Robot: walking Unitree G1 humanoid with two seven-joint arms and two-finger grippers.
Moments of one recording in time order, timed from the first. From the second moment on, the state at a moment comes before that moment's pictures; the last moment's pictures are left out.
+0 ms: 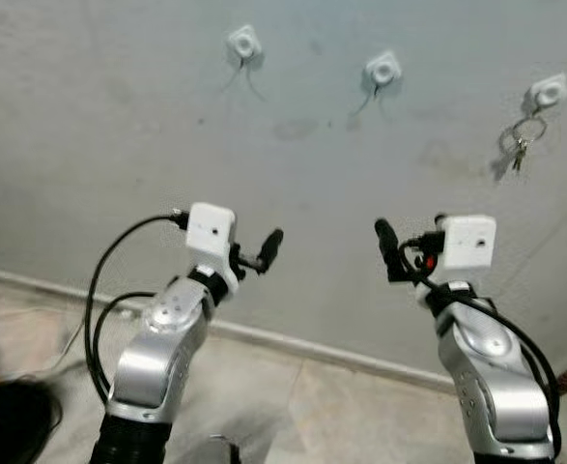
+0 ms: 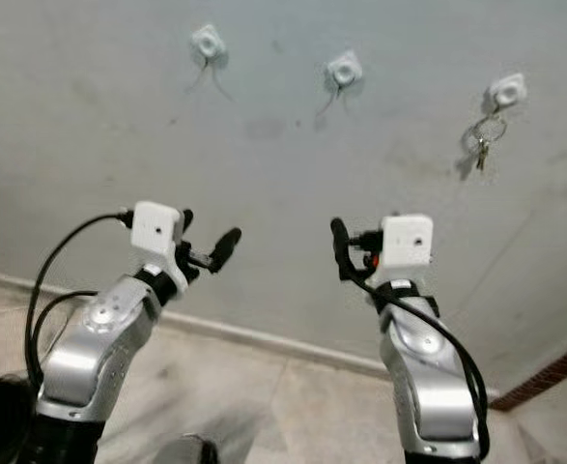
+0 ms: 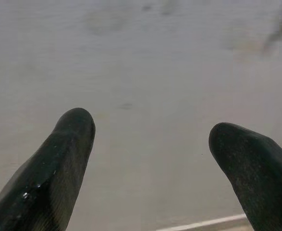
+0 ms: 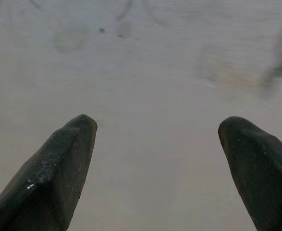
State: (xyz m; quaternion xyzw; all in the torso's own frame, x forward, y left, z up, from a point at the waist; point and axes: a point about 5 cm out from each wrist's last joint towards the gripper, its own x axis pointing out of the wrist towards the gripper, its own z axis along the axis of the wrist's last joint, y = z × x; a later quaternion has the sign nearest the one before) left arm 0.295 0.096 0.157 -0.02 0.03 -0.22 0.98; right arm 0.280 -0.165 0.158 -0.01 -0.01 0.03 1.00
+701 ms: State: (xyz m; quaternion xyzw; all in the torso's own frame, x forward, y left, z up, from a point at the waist) left arm 0.296 0.102 0.156 -0.02 0.03 -0.22 0.98; right arm 0.279 -0.162 0.159 0.00 -0.02 0.03 1.00
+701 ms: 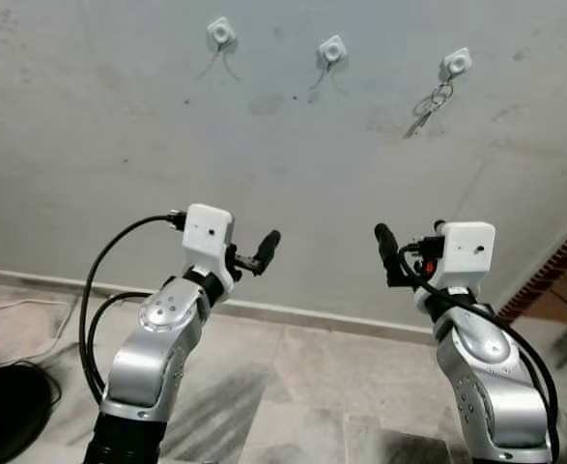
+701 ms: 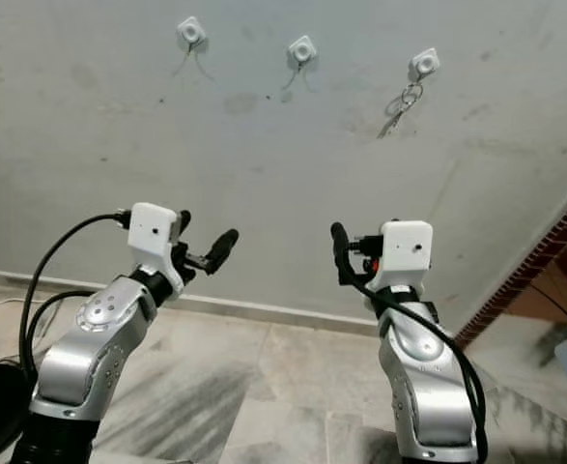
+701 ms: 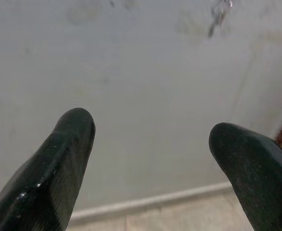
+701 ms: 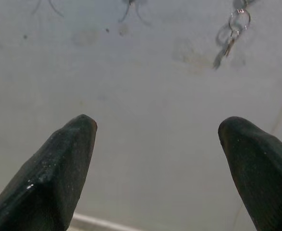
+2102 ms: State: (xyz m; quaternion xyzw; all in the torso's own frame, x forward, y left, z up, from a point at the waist) left arm 0.295 0.091 0.156 -0.03 0.03 -0.24 0.97; right arm 0.282 -0.164 0.158 0.00 -0.01 0.02 1.00
